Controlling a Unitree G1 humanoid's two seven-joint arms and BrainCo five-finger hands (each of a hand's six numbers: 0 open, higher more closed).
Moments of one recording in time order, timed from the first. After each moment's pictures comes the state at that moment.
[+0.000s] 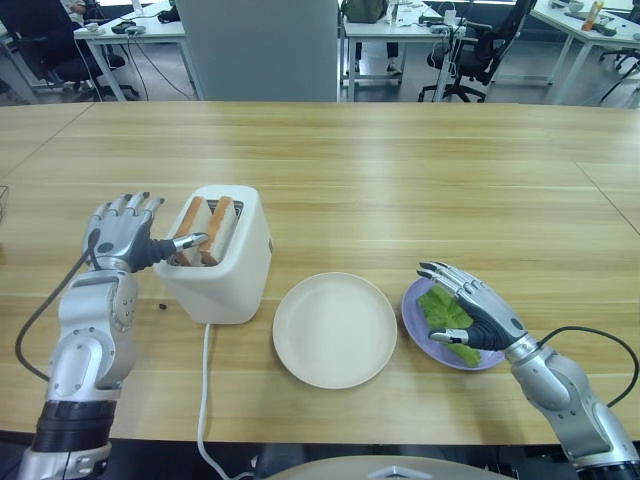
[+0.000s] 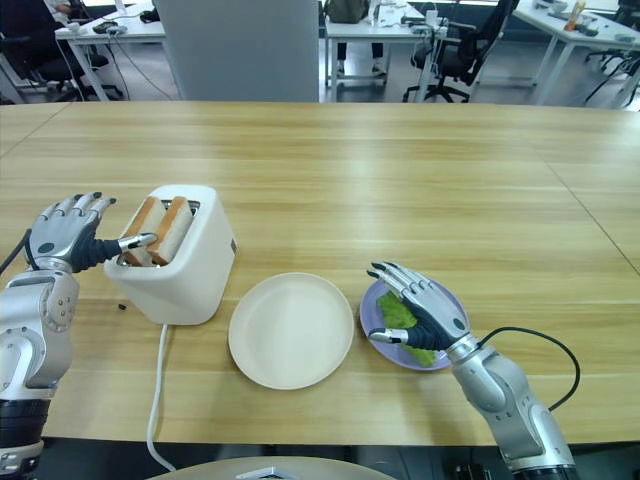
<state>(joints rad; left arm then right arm) -0.09 0.71 0.14 -0.12 1.00 0.22 -0.24 0.21 -0.57 0.00 -0.11 -0.64 -0.53 0.08</state>
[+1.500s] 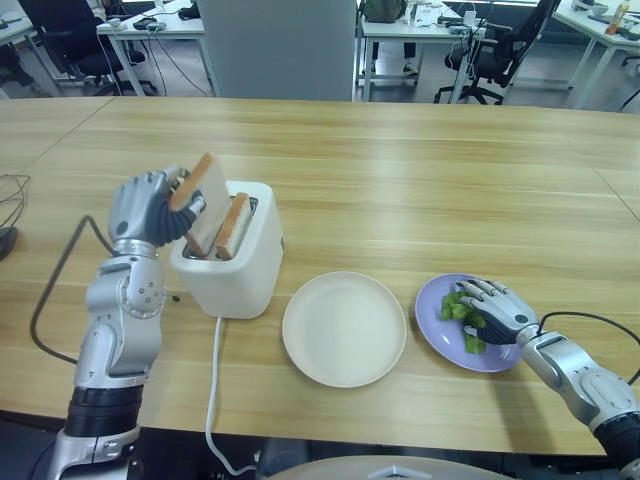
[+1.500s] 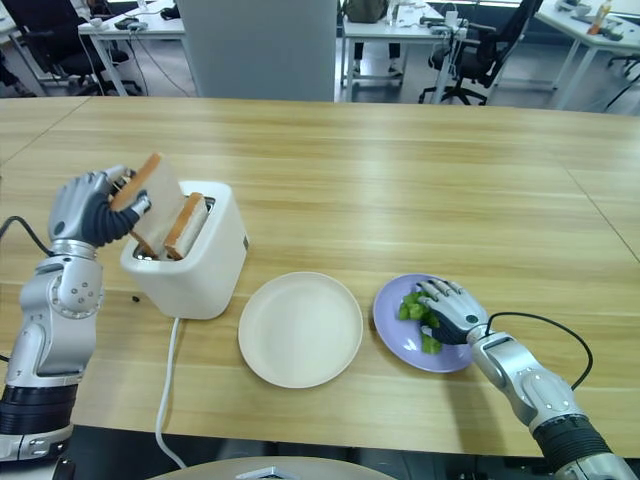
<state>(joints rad) -0.17 0.61 0.17 -0.33 0.70 0.11 0.04 -0.02 -0.77 0.28 0.27 -1.02 -0.24 -0.13</state>
